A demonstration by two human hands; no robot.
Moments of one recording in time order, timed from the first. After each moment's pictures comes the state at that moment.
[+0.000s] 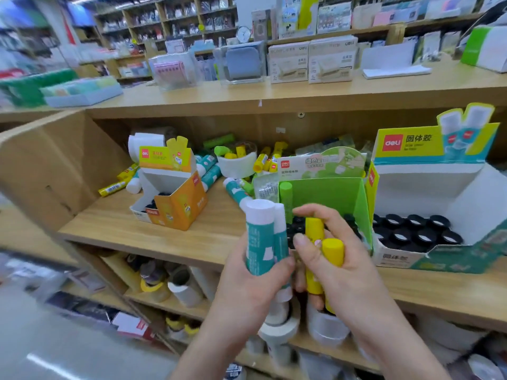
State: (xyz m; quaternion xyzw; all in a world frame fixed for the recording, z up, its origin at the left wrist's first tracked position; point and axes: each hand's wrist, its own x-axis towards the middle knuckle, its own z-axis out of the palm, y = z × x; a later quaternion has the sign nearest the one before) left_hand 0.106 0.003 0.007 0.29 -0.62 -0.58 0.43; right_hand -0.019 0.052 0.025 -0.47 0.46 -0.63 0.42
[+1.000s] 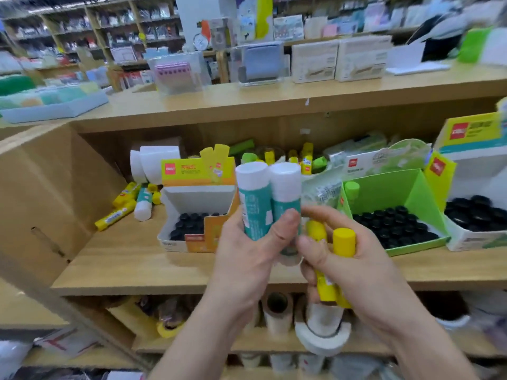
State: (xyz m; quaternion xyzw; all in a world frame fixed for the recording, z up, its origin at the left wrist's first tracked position) left_hand 0.203 -0.094 0.042 0.19 -0.62 -0.62 0.43; right_hand 0.090 -0.011 0.036 -0.43 0.48 -0.65 0.41
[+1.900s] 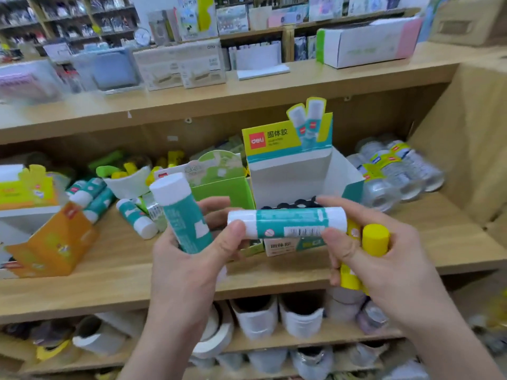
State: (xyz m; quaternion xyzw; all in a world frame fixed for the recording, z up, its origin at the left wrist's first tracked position) left_hand 0.026 0.022 0.041 0.26 -0.58 -0.60 0.49; right_hand -0.131 0.140 0.039 -0.41 0.56 -0.67 0.27
